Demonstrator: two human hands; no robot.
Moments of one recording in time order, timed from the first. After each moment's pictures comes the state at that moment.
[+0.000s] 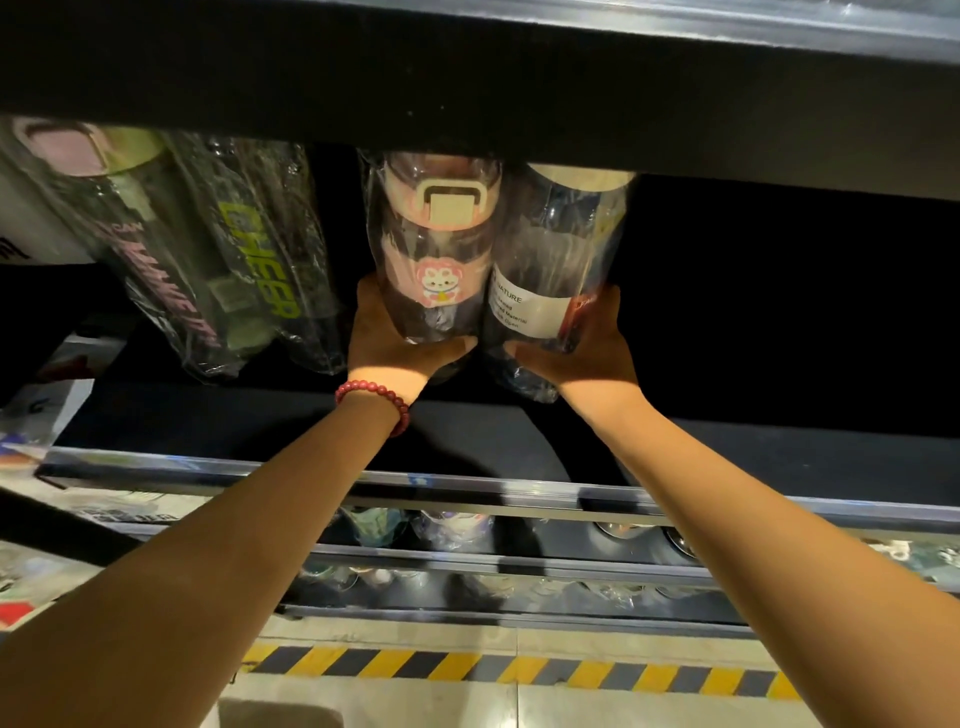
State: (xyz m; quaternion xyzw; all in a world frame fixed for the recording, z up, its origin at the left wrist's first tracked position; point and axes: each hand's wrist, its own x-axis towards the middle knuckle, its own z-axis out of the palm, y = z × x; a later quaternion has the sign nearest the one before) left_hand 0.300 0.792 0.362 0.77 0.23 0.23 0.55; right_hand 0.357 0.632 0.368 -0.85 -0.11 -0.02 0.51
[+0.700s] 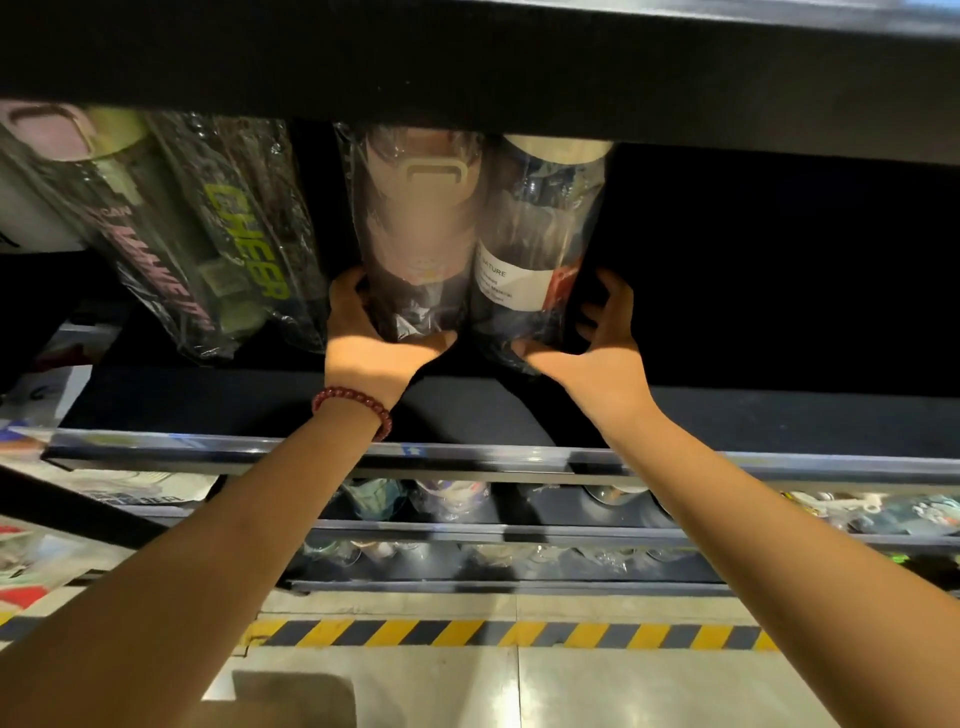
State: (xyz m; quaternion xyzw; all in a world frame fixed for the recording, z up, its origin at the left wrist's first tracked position) left_hand 0.273 0.781 0.370 0.74 0.25 0.23 0.58; right_hand 0.327 0.602 0.369 -0.81 -0.11 0.00 0.57
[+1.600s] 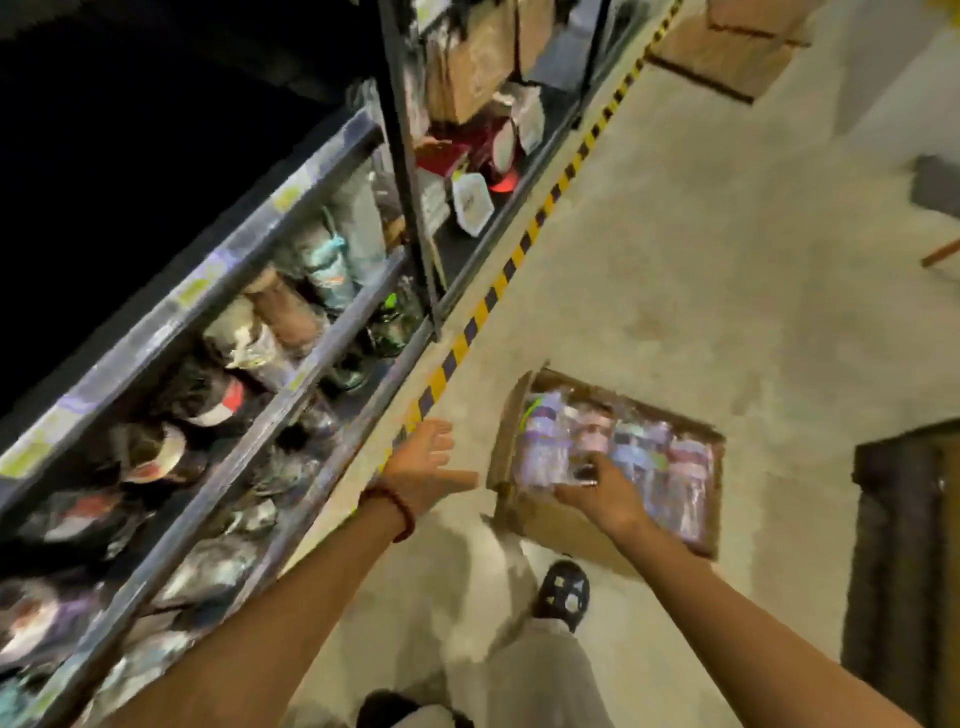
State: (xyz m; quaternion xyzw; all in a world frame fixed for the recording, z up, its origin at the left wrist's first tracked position) left_hand 0.055 0.259 0.377 0.76 -0.09 -0.47 0.44; right_hand -0.106 0.108 0.340 -0.66 0.51 0.07 0.55
